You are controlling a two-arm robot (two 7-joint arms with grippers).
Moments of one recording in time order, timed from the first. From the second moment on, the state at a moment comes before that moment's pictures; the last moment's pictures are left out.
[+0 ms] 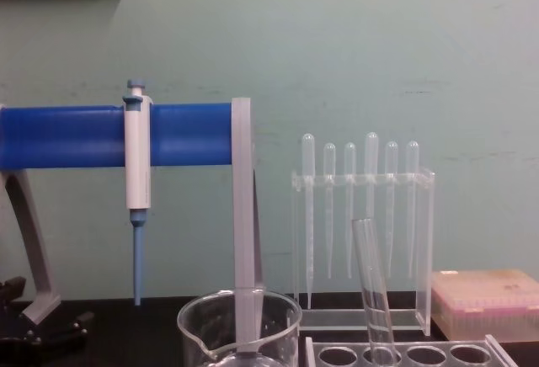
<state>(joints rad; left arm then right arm) -0.20 0.60 0.45 -1.41 -0.25 -0.12 0.03 -0.19 0.39 -0.09 -1.69 0.24 -0.17 0.21</state>
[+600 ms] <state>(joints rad) -0.20 0.60 0.45 -1.41 -0.25 -0.12 0.03 -0.01 0.35 -0.18 -1.54 -0.17 -0.06 0.02</state>
